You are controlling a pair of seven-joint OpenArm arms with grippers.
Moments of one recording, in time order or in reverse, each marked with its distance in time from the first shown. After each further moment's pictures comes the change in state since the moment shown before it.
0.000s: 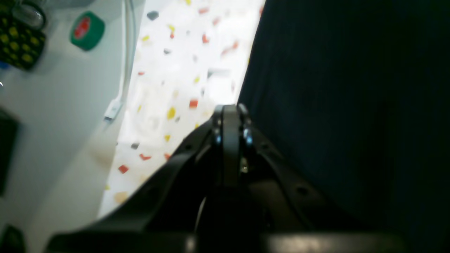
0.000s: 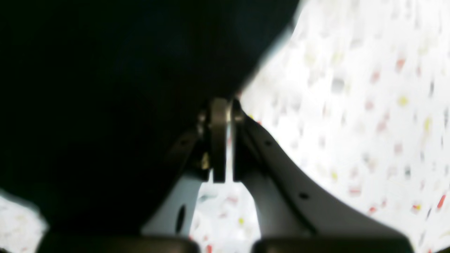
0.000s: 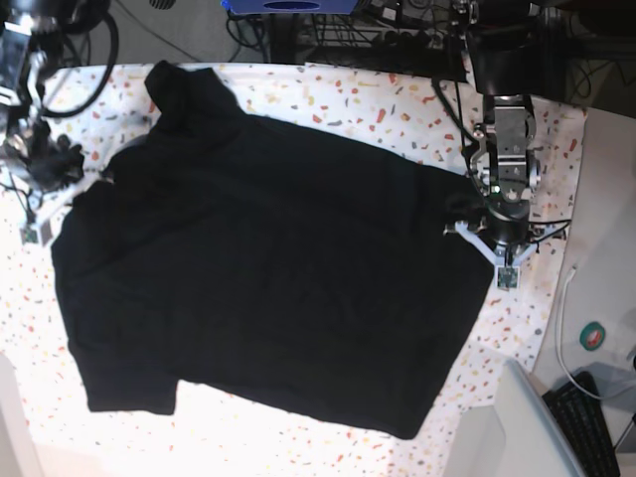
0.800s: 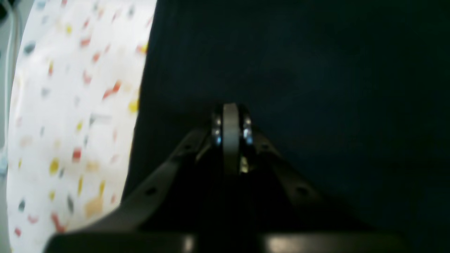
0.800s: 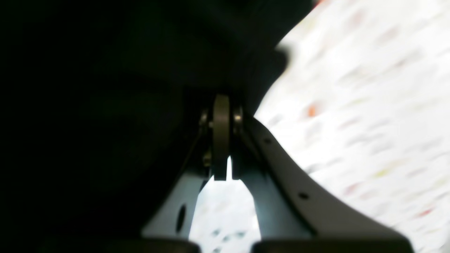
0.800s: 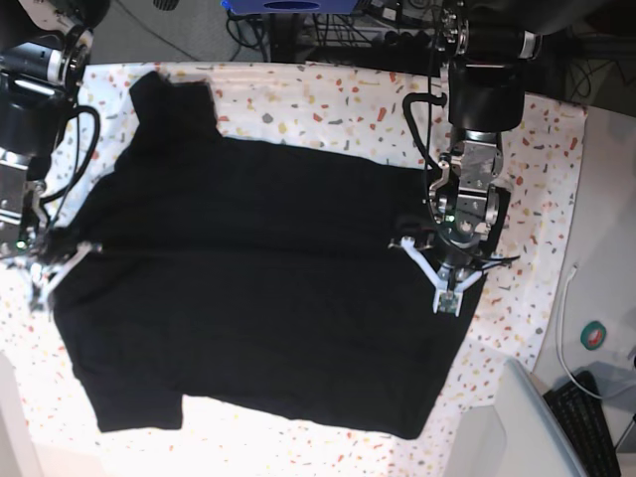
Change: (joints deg) left arm -7.3 1.9 9.9 -9.1 -3.1 -0.4 2.6; right arm 24.0 5.9 -3.0 -32.6 -16.5 0.0 13.0
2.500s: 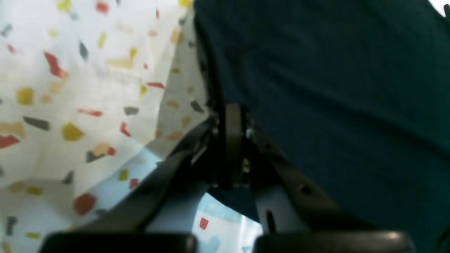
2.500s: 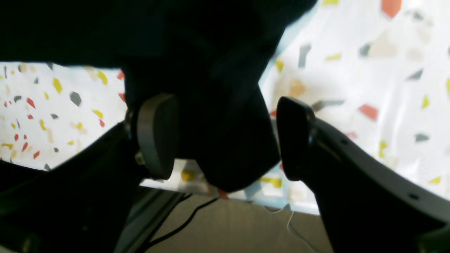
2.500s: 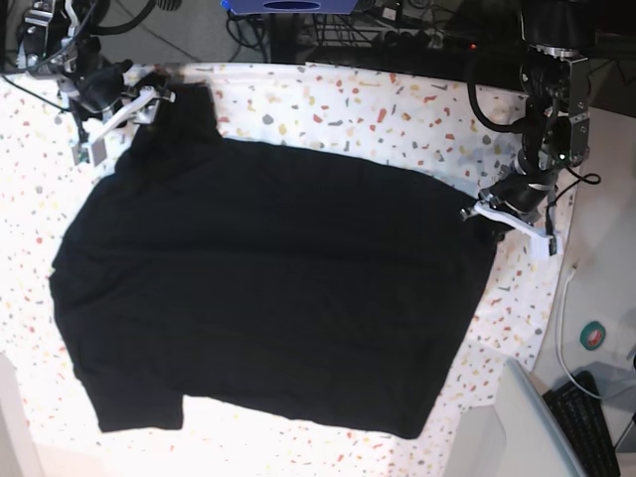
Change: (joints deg) left arm 20.0 -14.7 -3.1 24.1 -52.9 -6.3 14.8; right arm -42.4 -9.8 -4.2 39.7 29.5 -0.2 -8.5
